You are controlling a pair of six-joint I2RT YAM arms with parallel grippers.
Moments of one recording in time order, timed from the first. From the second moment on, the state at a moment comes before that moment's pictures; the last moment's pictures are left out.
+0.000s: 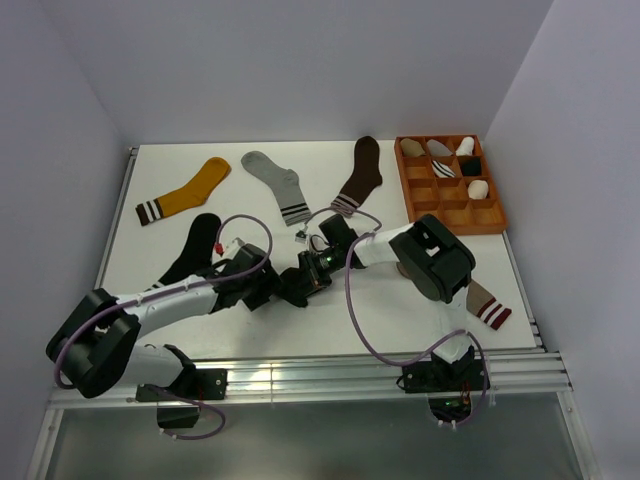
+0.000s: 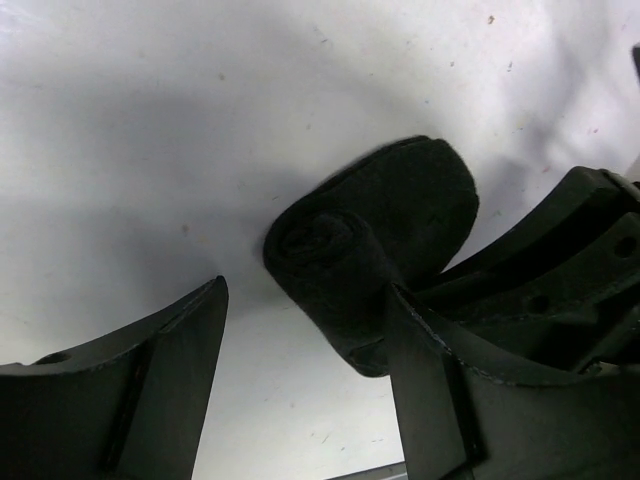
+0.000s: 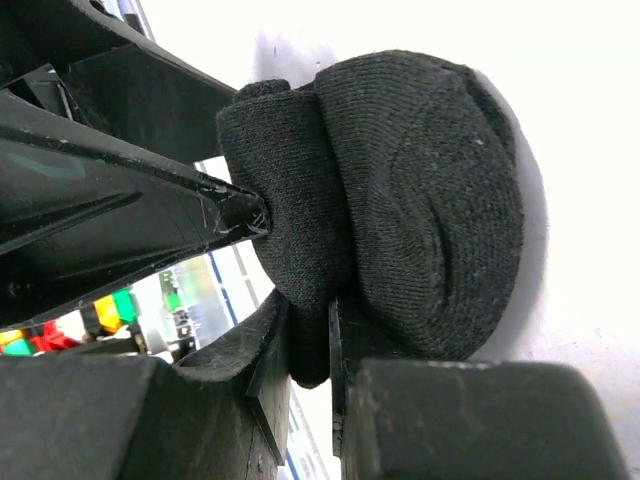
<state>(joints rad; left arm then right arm) -0.71 1.32 0.57 -0.22 -0.14 -1.28 0.66 2.00 1.00 0.04 -0.92 0.48</state>
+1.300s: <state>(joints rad) -0.72 1.50 0.72 -0.22 -0.09 -1.22 1.01 1.44 0.78 0.00 0.02 0.27</state>
